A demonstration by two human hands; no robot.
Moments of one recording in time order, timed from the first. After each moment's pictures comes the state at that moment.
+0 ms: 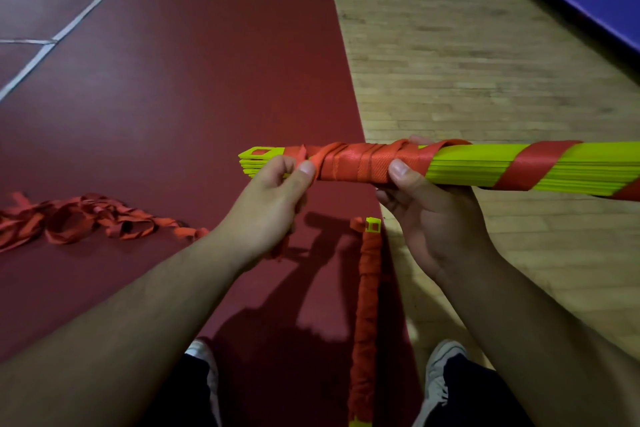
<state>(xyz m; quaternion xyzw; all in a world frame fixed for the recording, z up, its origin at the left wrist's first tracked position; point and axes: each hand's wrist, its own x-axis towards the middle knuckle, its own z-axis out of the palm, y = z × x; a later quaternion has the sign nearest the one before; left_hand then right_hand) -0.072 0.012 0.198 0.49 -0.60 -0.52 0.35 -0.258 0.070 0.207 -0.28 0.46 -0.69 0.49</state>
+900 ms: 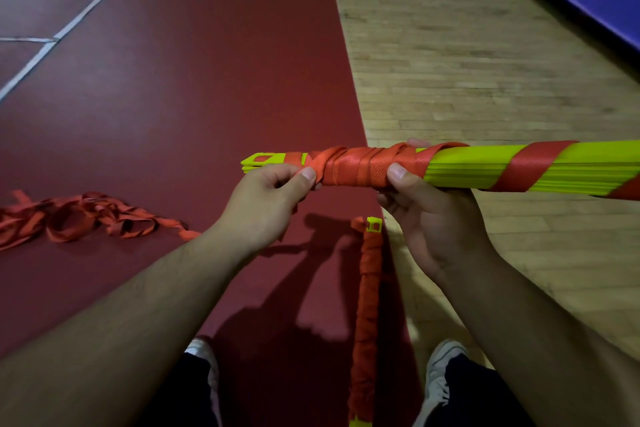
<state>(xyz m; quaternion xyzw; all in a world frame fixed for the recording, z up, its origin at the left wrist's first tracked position) -0.063 0.003 0.190 0.49 -0.64 -0.48 0.33 -0.253 0.072 0.210 -0.29 0.46 -0.68 0.49</state>
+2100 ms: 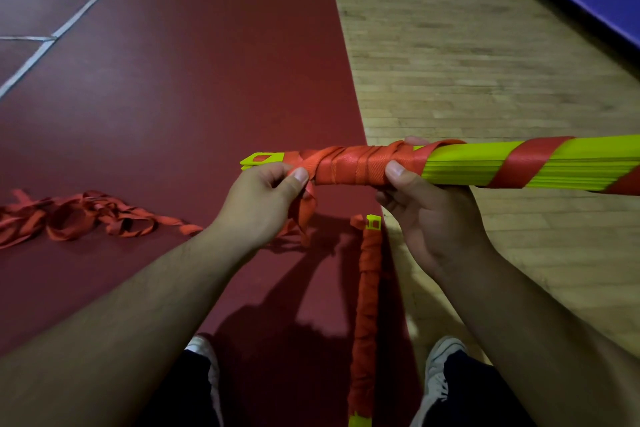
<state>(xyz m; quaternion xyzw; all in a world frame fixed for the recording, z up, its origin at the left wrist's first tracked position) -0.063 -0.001 0.180 0.49 -0.63 -0.49 0.34 -0.249 0.075 0.217 -0.30 0.45 -0.68 0.50</state>
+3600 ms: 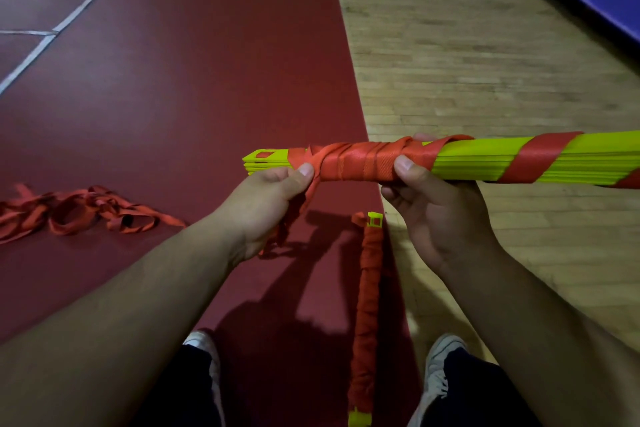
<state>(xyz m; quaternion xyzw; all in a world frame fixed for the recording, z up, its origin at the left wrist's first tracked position) -0.066 0.006 0.188 0.46 -0.49 -0.67 0.31 -0.254 0.073 0.214 -0.26 0.47 -0.68 0.49</state>
